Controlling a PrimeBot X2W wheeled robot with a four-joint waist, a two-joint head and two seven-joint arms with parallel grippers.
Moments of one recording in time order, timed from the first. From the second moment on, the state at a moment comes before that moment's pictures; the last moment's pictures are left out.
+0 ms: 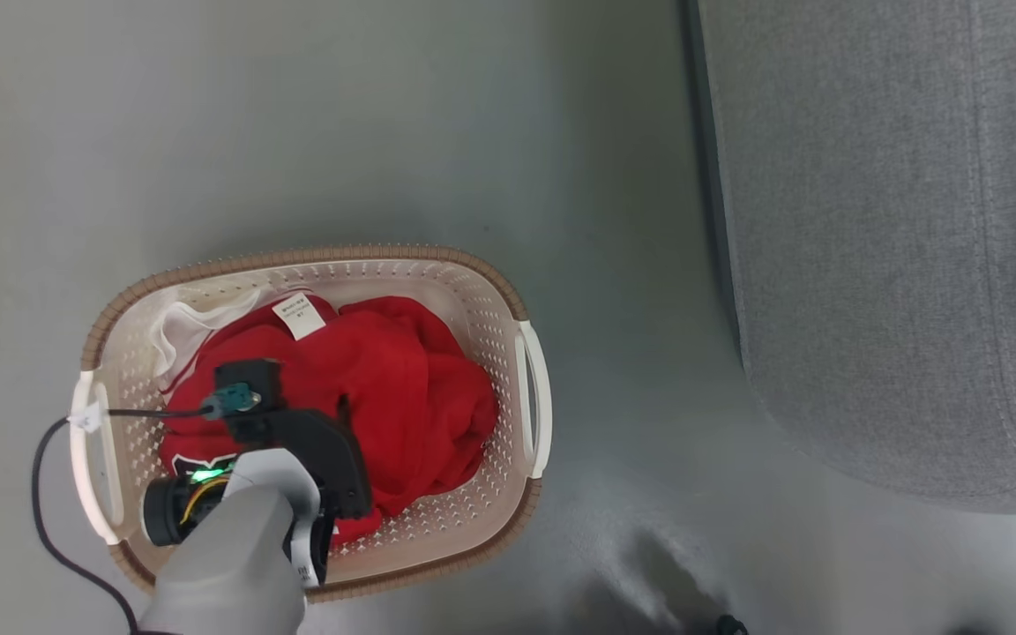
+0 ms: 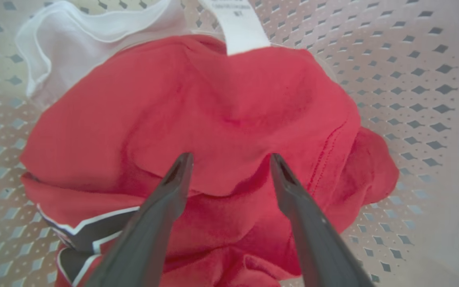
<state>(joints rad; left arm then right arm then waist) -0.82 0.04 -0.73 1.18 -0.95 0.12 -0.08 -0.35 -0.57 -0.01 -0.25 0.64 0.12 -0.26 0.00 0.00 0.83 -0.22</state>
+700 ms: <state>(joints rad) -0.85 0.04 -0.78 1.22 -1.12 0.12 -0.05 -0.37 -0.59 -0.01 -0.27 0.68 0.12 -0.26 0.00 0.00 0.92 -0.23</state>
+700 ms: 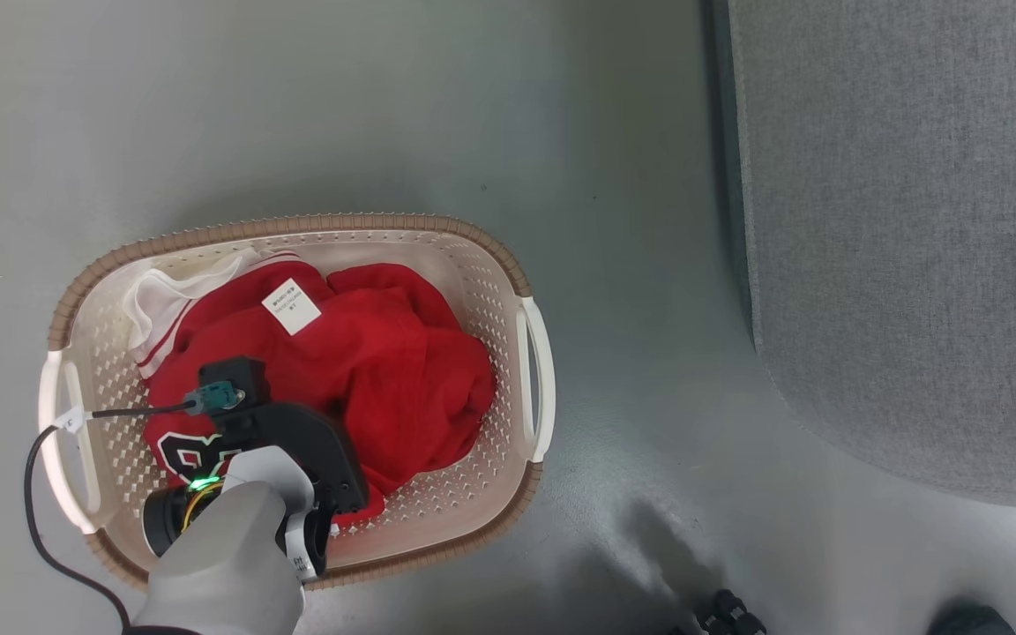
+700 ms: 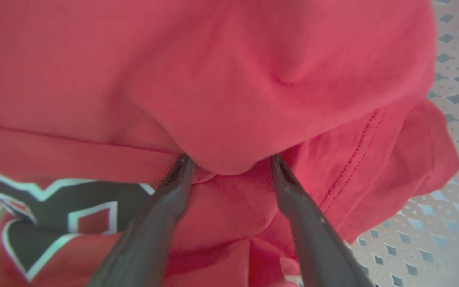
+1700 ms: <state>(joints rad) -0.87 0.04 -0.91 1.23 -1.20 0.12 -0.21 -0.38 -0.60 -0.01 -0.24 0.68 0.12 -0.26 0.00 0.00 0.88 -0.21</state>
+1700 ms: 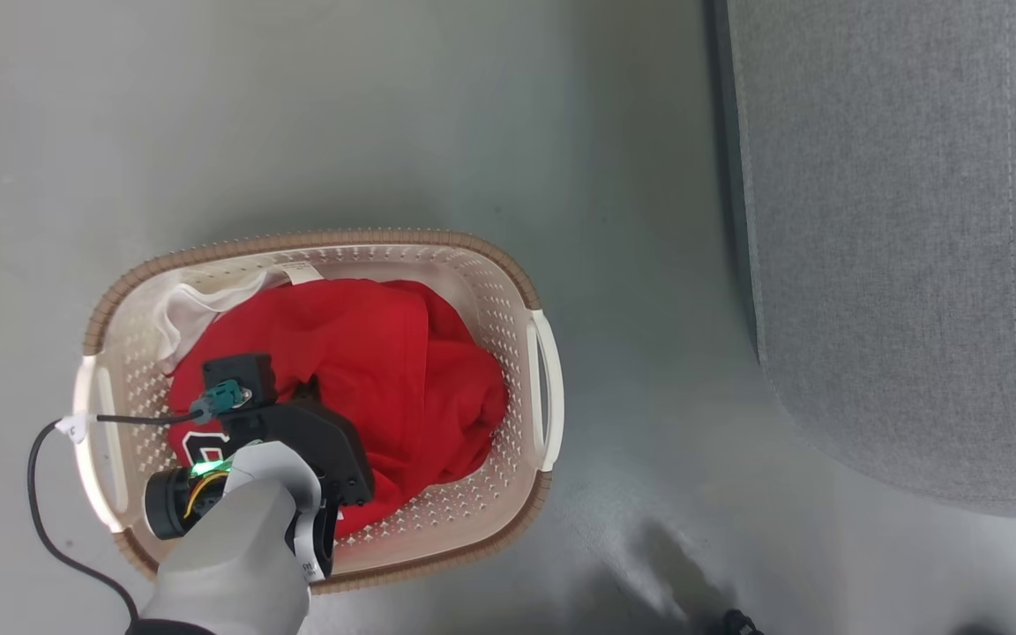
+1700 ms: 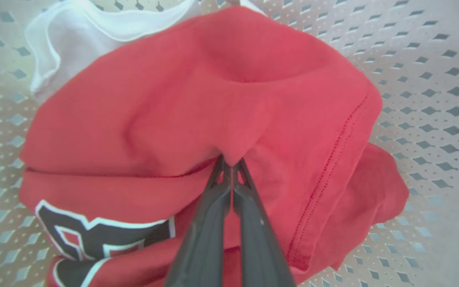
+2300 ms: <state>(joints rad) -0.81 0.04 -0.94 1.16 -1.23 0.12 -0.25 -0.33 -0.59 0.02 -0.15 0.64 0.12 -0.26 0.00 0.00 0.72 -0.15</state>
